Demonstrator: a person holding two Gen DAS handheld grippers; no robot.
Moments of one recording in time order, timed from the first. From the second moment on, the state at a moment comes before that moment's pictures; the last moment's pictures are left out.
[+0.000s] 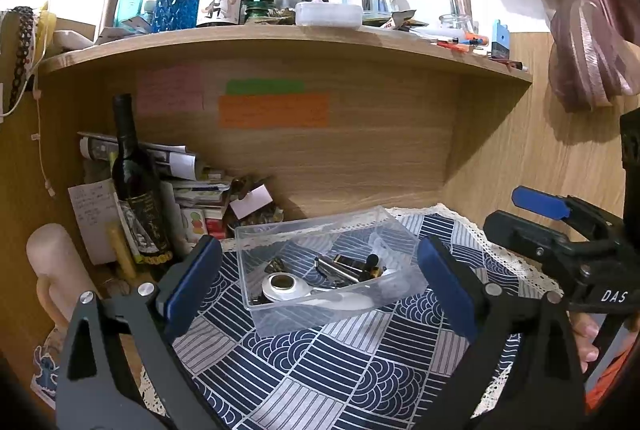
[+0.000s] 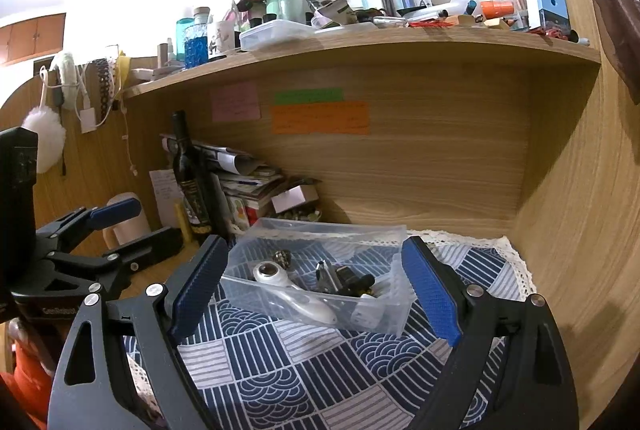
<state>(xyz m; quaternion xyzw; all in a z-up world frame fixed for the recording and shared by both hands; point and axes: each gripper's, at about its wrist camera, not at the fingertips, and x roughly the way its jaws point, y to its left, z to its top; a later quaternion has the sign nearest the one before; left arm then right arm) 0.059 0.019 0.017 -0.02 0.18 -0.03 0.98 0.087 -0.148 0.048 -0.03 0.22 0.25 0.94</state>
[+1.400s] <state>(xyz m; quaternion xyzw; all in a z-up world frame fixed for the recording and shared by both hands) 0.054 0.011 0.020 -0.01 0.18 -0.03 0.98 0.083 -0.151 0.048 -0.02 0.21 0.25 0.94</state>
